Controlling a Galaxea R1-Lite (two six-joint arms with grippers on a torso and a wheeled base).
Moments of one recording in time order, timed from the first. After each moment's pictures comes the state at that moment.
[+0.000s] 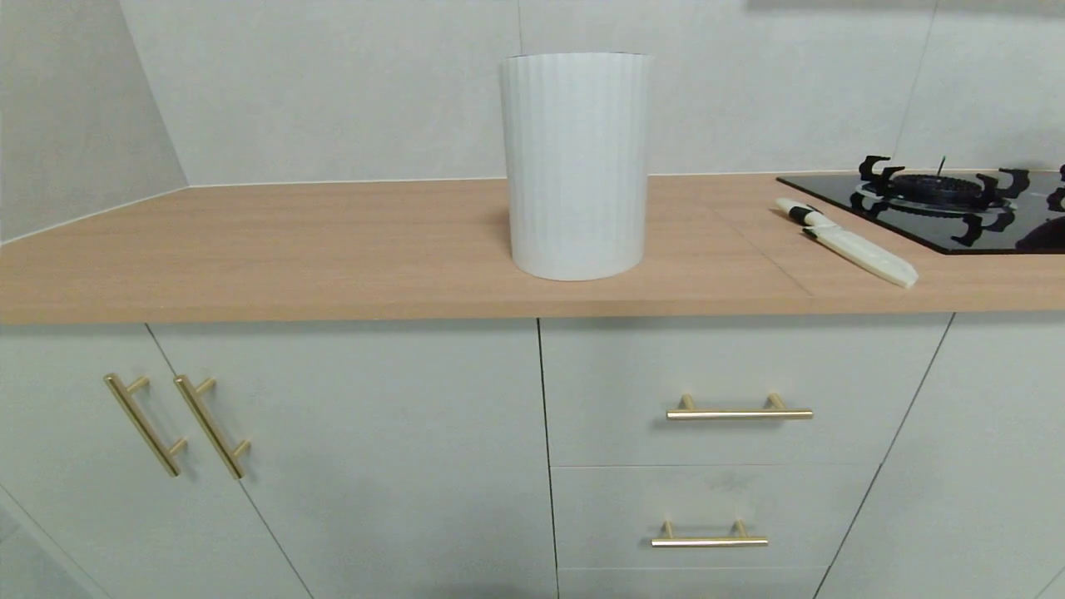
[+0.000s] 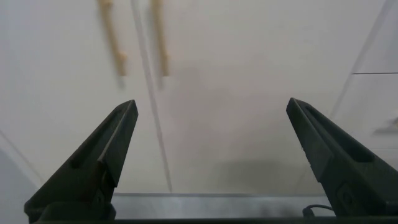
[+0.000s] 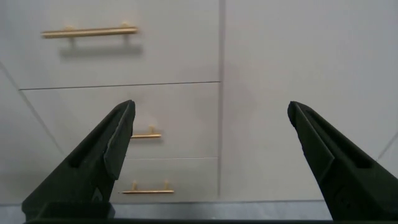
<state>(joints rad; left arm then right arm) 0.00 0.00 0.00 0.00 0.00 0.00 0.00 0.00 0.00 0.00 -0.01 0.03</state>
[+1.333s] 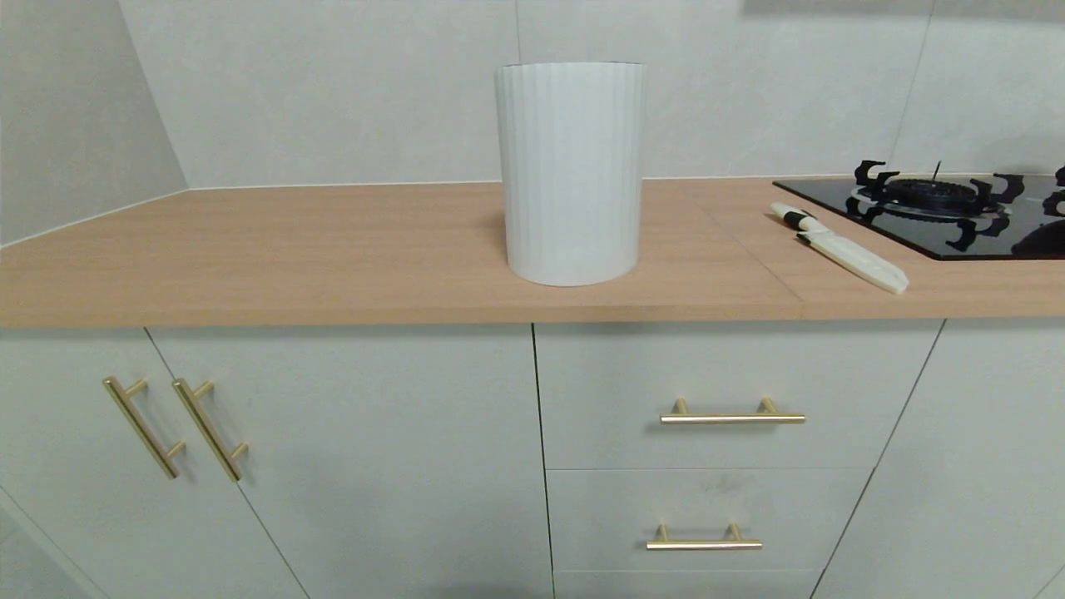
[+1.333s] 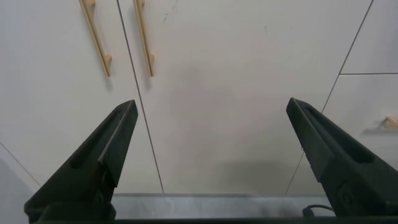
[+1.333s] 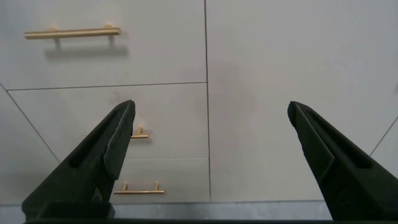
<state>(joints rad) 0.00 0.00 0.00 0.00 0.00 0.00 0.00 0.00 0.00 0.00 -0.01 0.03</state>
